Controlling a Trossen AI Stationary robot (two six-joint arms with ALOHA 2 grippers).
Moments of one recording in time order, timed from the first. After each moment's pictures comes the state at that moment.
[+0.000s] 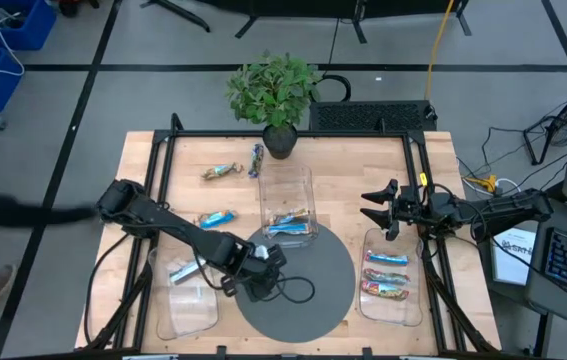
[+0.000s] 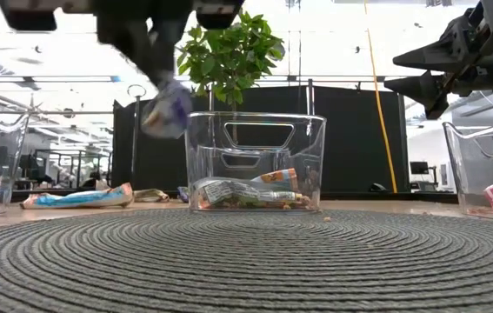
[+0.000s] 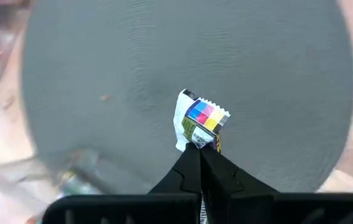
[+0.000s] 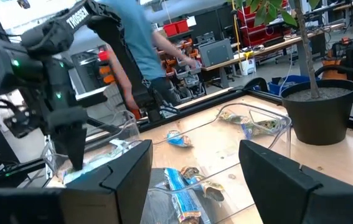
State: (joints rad) left arm -0.41 1.83 1.44 -0.79 -0.07 0.72; right arm 0.12 0.22 0.01 0.26 0.31 0.29
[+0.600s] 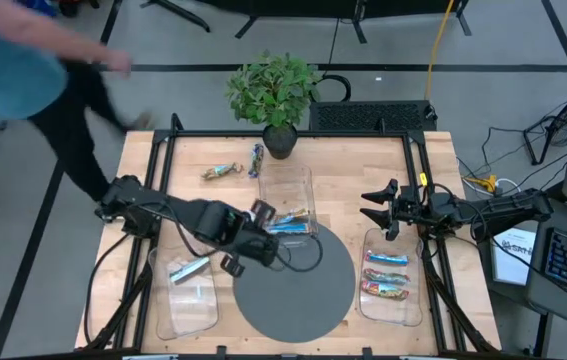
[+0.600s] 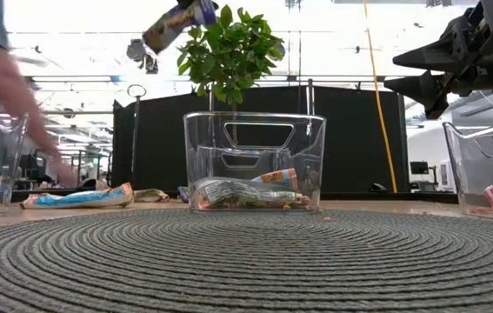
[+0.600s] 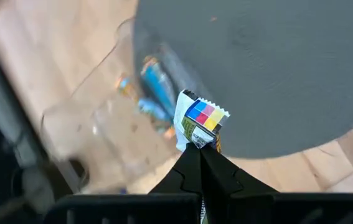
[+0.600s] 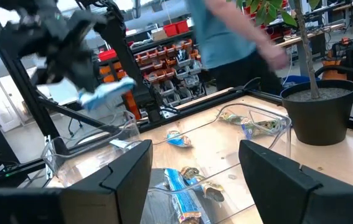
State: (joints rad) left arm -0.33 1.83 1.93 -1.36 -0.29 0.28; right arm 0.12 0.22 0.01 0.26 0.31 0.29
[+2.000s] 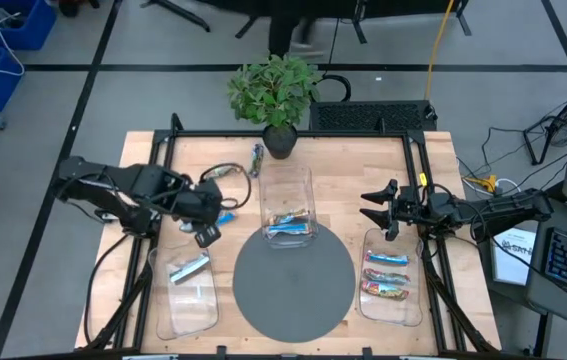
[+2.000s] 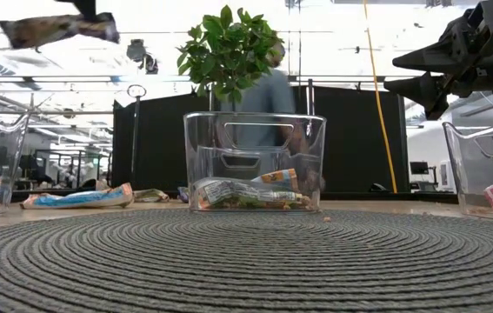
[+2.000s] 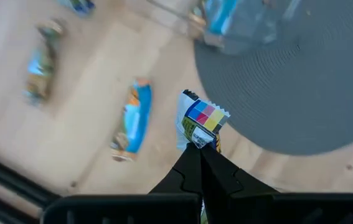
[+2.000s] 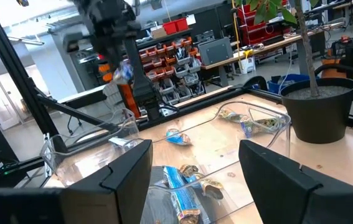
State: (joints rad) left arm -0.24 1.36 1.52 -1.46 -0.17 -0.77; right arm 0.12 0.22 0.01 0.26 0.31 0.29
